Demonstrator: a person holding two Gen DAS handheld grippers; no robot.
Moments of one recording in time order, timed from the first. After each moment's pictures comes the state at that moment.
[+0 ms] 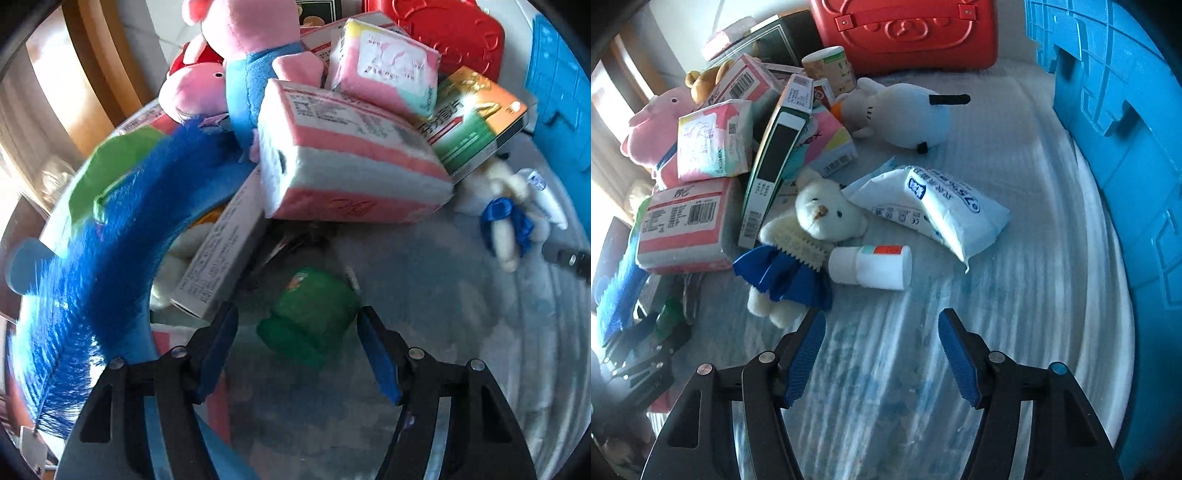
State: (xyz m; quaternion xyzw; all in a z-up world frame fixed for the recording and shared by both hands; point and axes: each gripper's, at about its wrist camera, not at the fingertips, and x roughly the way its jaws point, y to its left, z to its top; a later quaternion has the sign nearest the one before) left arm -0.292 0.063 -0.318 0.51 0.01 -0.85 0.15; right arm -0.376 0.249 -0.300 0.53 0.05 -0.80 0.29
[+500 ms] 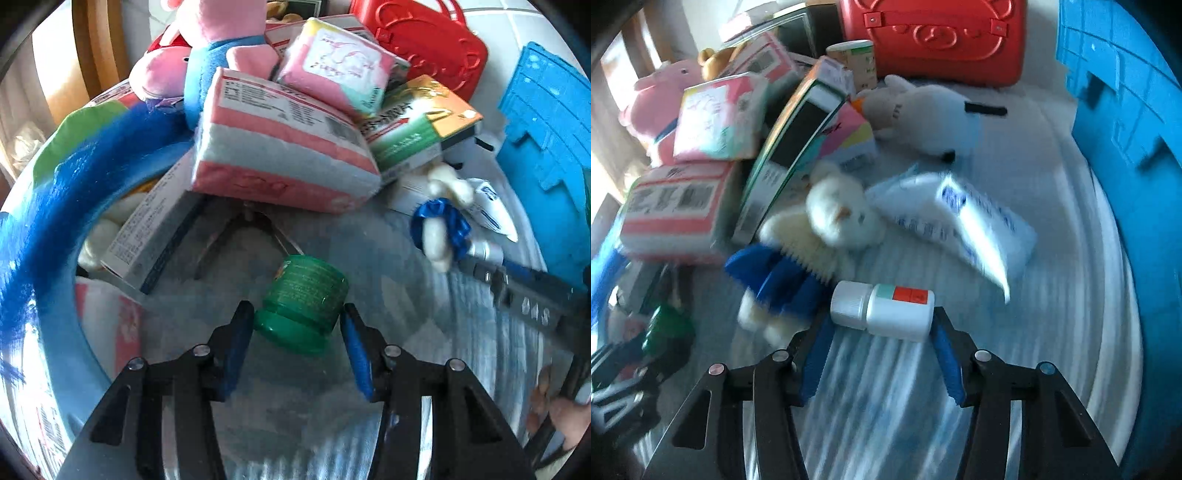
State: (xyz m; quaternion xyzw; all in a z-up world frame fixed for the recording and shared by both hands) left arm -0.276 0.094 -0.318 0.50 0.10 -0.86 0.09; right arm -0.351 0.238 -0.307 0.50 0.10 -0.80 0.30
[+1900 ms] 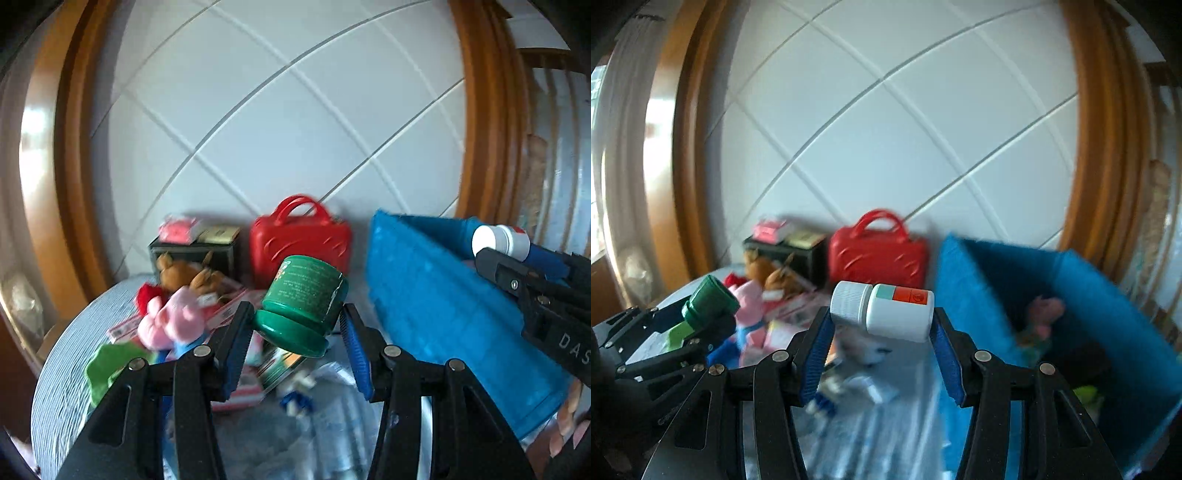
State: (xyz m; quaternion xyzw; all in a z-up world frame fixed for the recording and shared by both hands) left arm -0.199 0.171 -0.015 0.21 0.01 -0.98 -0.02; right arm -0.203 0.334 0.029 0.18 0.08 -0.96 0.21
